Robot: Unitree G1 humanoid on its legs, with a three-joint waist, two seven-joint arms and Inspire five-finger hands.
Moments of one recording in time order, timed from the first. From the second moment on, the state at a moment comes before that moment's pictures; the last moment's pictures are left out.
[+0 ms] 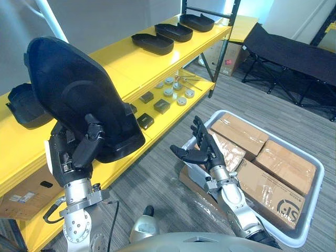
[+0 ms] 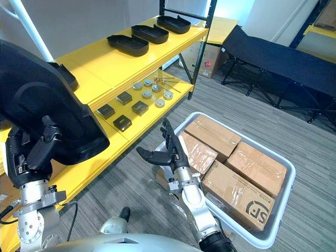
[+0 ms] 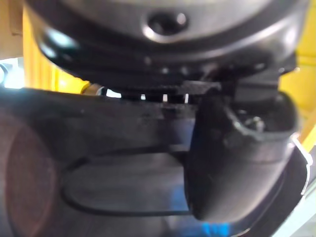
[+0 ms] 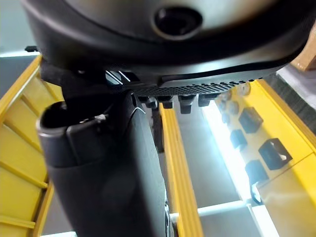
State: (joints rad) left arm 0.46 0.07 0.09 -0.41 -0.30 -0.44 0.12; right arm 0.08 -0.19 0.36 0.12 0.21 -0.28 -0.09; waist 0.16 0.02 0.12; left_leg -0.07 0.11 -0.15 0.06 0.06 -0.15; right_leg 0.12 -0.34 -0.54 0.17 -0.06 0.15
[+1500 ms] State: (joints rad) left arm 0.23 0.12 0.09 -0.31 -0.23 -0.45 0.22; right arm -0.12 -0.25 0.02 -0.10 0.15 -0.47 -0.17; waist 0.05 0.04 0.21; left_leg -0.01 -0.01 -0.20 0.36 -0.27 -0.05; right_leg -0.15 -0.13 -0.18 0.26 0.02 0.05
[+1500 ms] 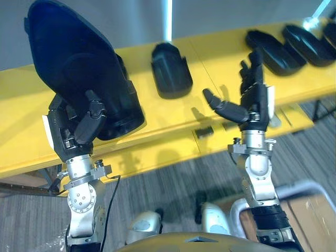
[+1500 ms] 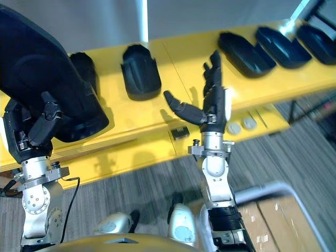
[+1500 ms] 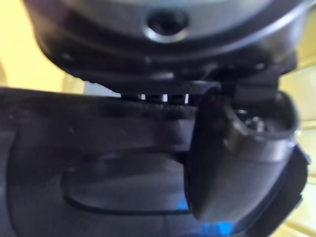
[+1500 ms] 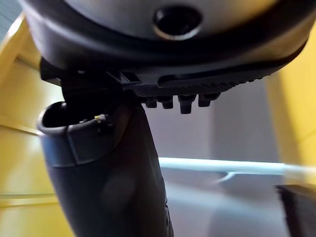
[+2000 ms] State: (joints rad) left arm 0.30 0.11 0.05 -0.32 -0.25 -0.42 0.17; right arm -0.04 -0.22 -0.05 -0.21 0.17 -0.50 -0.19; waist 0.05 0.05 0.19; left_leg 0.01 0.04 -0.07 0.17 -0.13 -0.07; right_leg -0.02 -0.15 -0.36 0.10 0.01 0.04
